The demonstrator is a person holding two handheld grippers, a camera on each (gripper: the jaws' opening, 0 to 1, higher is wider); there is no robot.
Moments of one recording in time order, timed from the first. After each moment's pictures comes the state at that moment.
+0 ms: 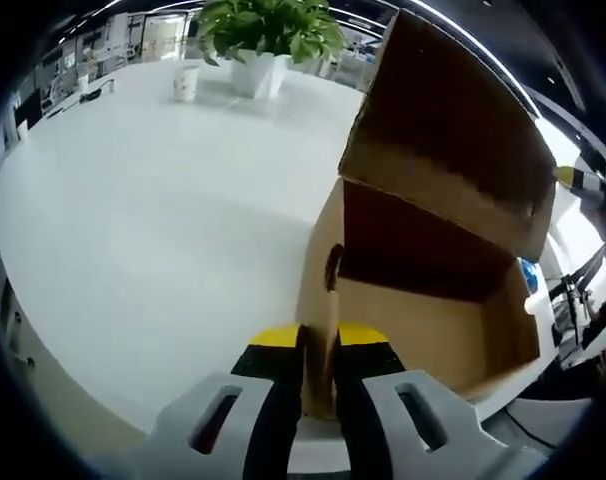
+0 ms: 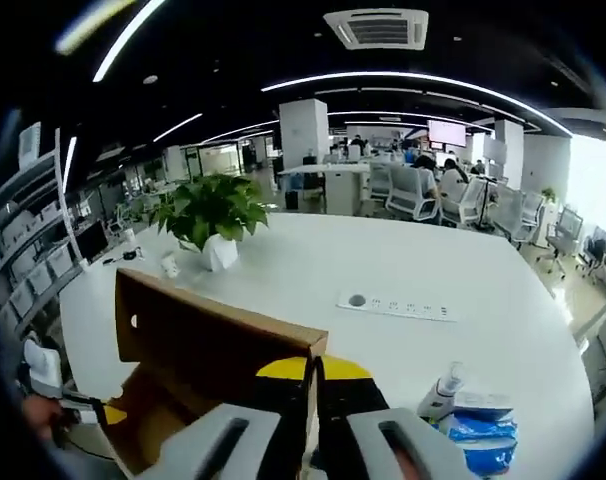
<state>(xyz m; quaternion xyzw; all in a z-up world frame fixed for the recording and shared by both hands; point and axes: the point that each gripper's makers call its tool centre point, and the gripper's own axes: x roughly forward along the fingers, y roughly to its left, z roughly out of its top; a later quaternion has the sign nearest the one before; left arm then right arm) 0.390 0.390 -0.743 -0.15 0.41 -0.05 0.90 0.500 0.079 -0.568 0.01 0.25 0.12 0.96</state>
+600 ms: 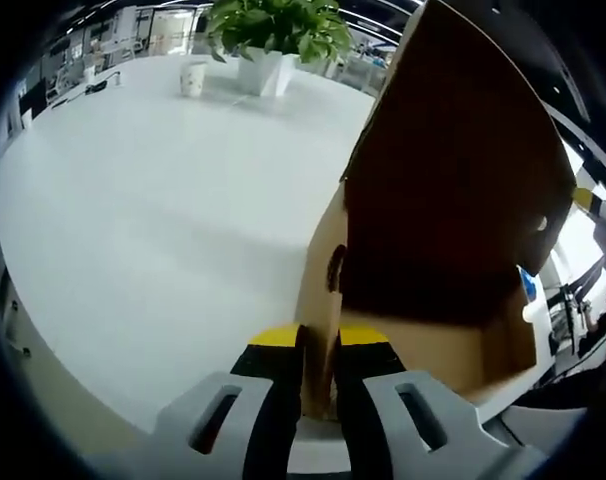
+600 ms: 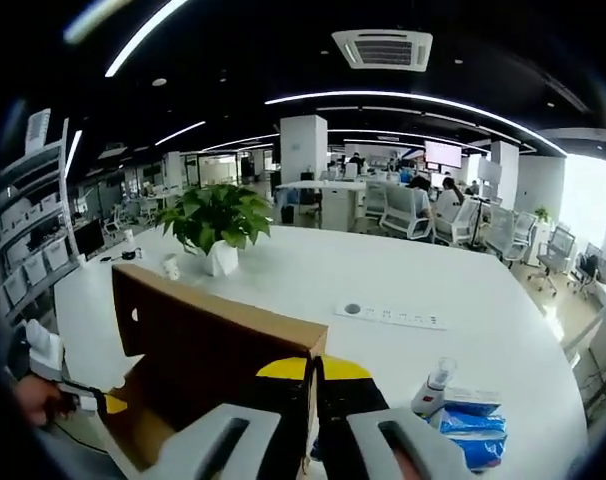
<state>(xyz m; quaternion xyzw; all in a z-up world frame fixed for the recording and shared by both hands) 0.390 0.390 -0.743 -0.16 0.42 -0.04 0.89 0.476 0.080 -0.560 -0.02 0.22 0.11 0.97</state>
